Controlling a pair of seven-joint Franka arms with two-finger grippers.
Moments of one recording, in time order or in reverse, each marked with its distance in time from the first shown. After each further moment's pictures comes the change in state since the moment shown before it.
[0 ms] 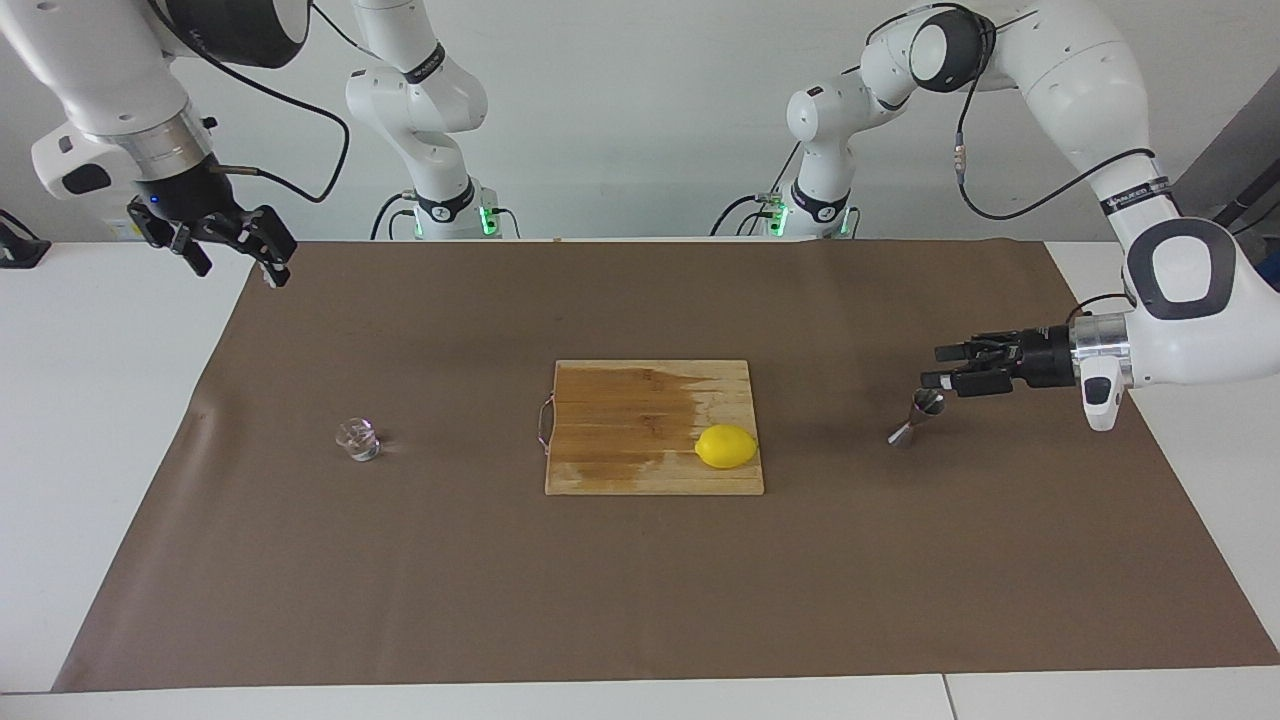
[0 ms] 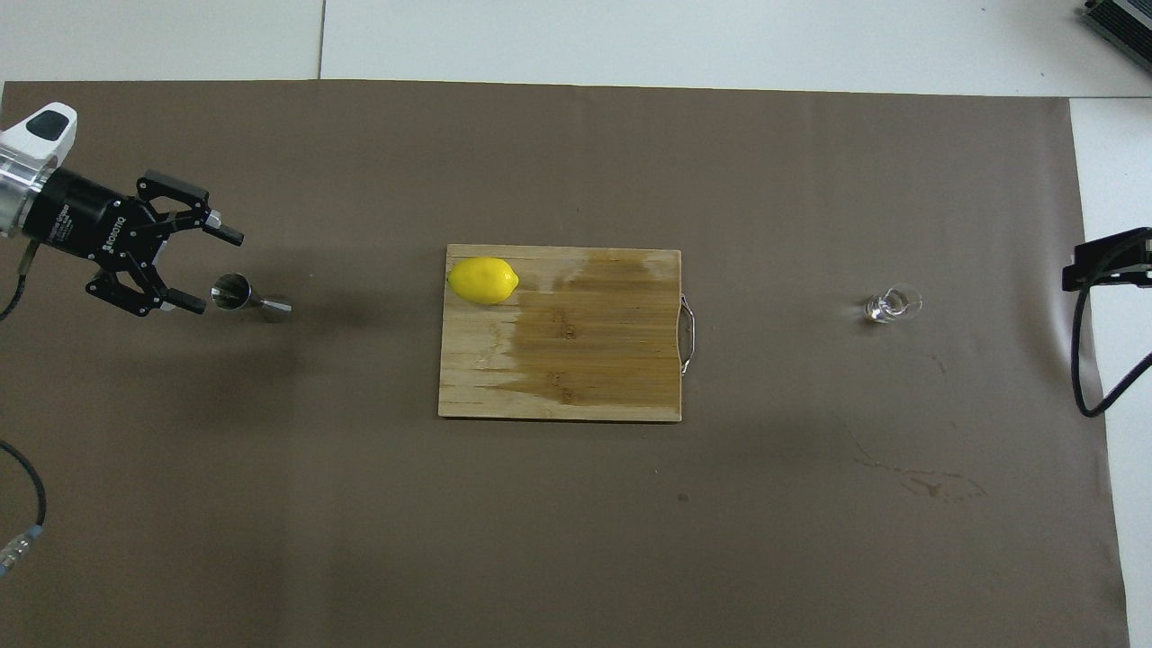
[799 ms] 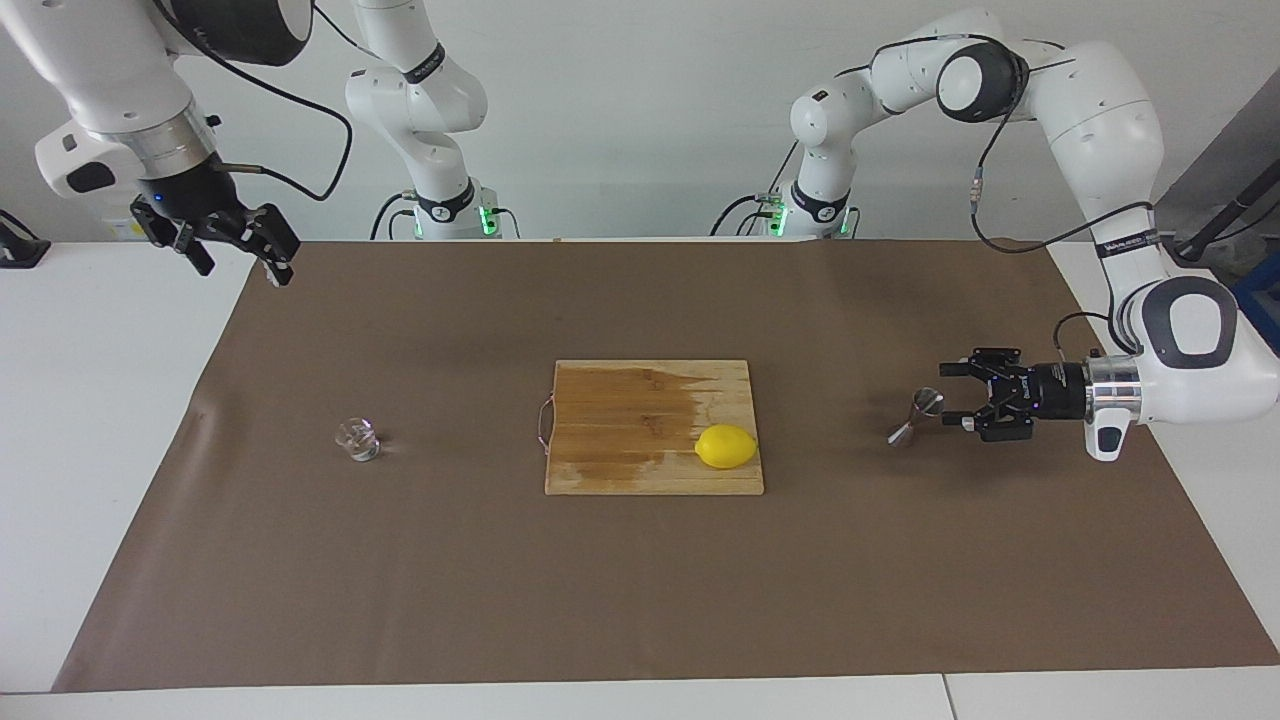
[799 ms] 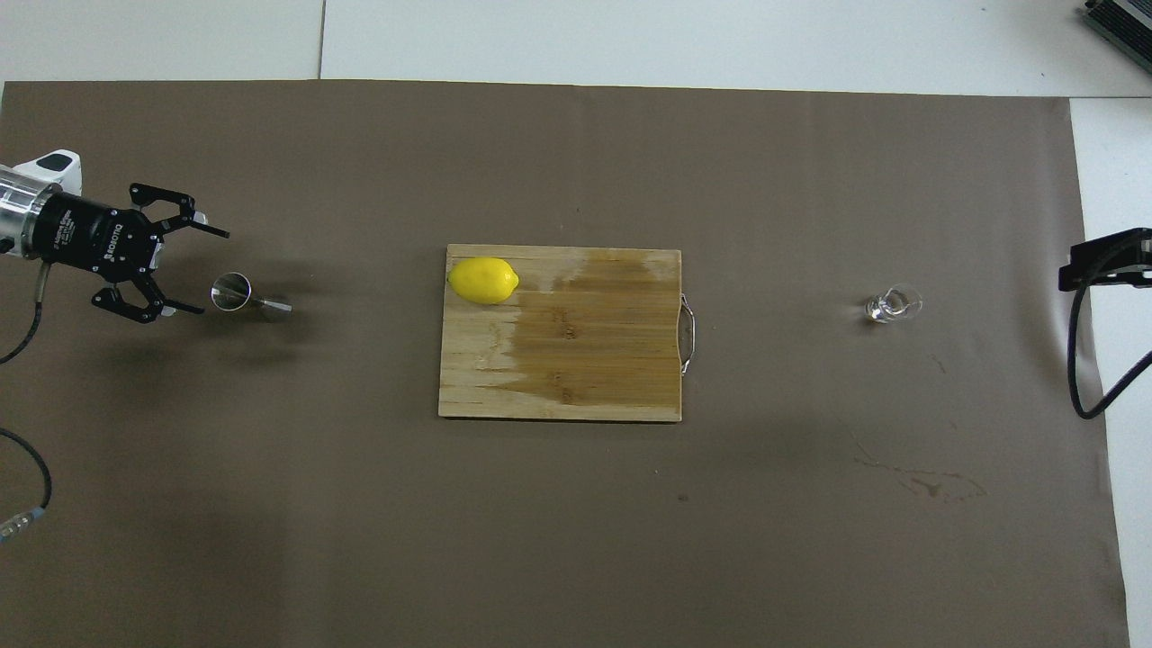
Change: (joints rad) left arm 0.172 0.165 -0.092 0.008 -0.071 0.011 -0.245; right arm -0.001 -0.002 0.009 0.000 0.000 0.000 0.000
